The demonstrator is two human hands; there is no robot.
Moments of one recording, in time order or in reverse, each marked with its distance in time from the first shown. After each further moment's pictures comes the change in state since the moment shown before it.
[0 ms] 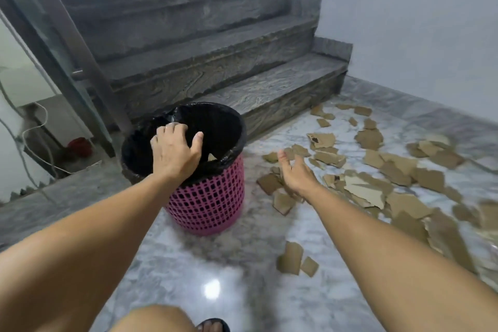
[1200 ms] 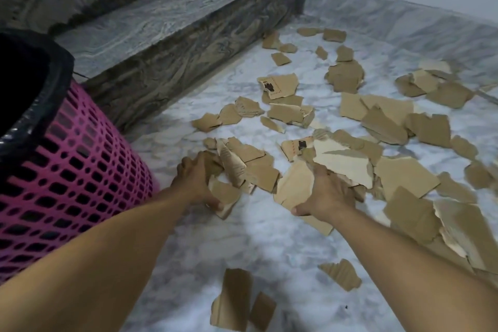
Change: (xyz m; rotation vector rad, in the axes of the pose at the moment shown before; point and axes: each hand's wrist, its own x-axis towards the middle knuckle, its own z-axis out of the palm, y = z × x) left_hand -0.010 0.085 0.354 0.106 -0.945 0.082; right_hand 0.170 0.249 -0.050 -0.595 0.045 0.266
